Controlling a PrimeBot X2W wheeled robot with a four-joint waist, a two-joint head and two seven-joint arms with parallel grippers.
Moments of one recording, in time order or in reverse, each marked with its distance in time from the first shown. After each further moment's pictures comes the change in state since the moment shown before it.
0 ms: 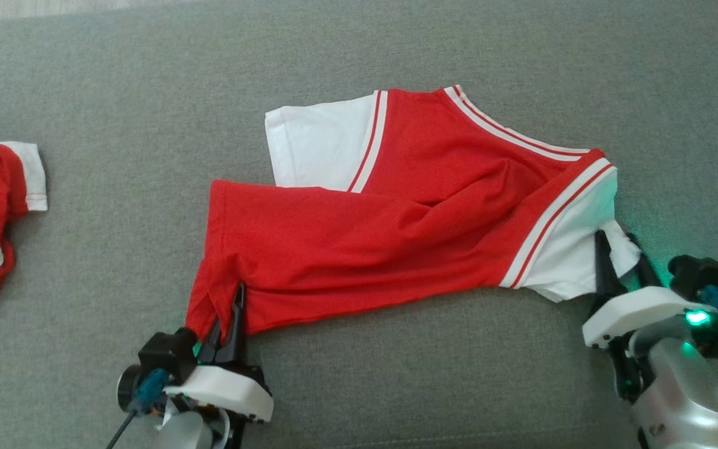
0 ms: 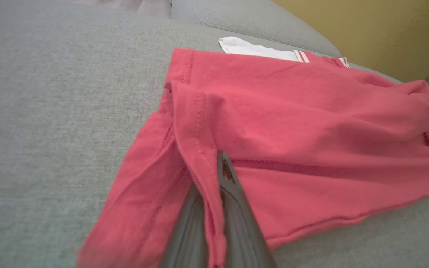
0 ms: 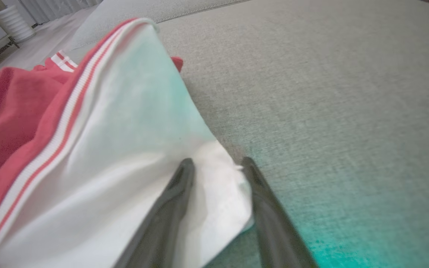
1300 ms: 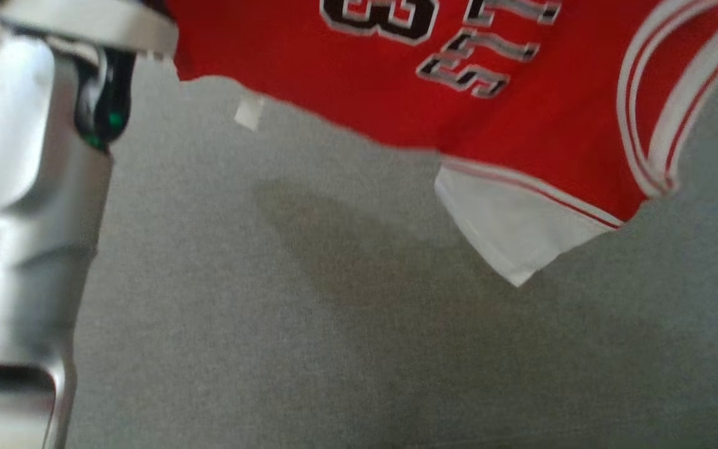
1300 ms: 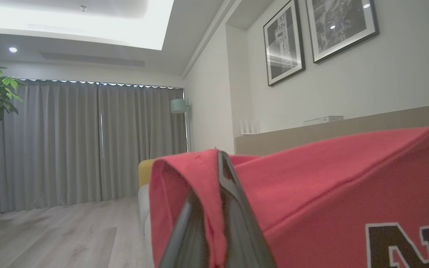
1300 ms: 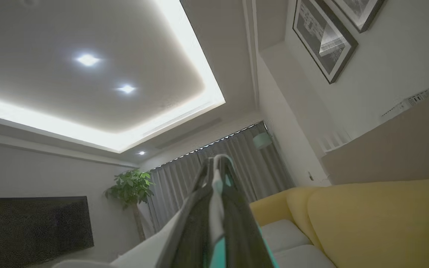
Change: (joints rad) left arm -0.809 0.207 -0.081 -0.126 -0.130 -0.012 0.125; right arm -0.631 -0.163 0.018 -0.496 0.458 0.000 0.093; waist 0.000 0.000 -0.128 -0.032
